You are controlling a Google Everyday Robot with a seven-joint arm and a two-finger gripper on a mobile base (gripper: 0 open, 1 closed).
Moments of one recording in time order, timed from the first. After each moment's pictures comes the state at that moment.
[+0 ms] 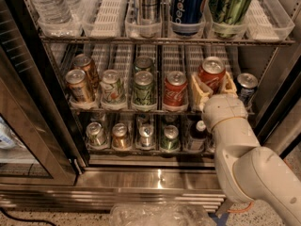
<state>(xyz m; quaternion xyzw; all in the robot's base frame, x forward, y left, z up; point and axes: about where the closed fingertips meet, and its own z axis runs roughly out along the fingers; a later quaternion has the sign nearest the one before) 0.563 -0.167 0.902 -0.06 0.64 0.02 0.77</state>
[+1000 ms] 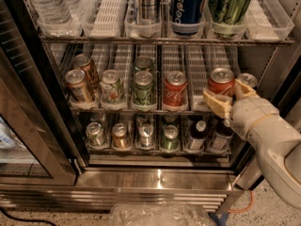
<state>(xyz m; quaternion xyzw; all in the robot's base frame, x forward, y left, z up) 0.543 -0.204 0.882 -0.18 0.70 0.02 0.69</state>
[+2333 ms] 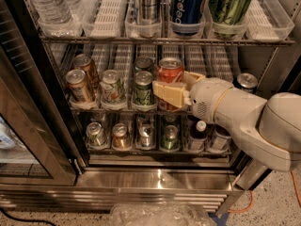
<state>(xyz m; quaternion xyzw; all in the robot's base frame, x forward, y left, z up) 0.534 -0.059 0.914 -0.24 0.72 0.25 0.61</state>
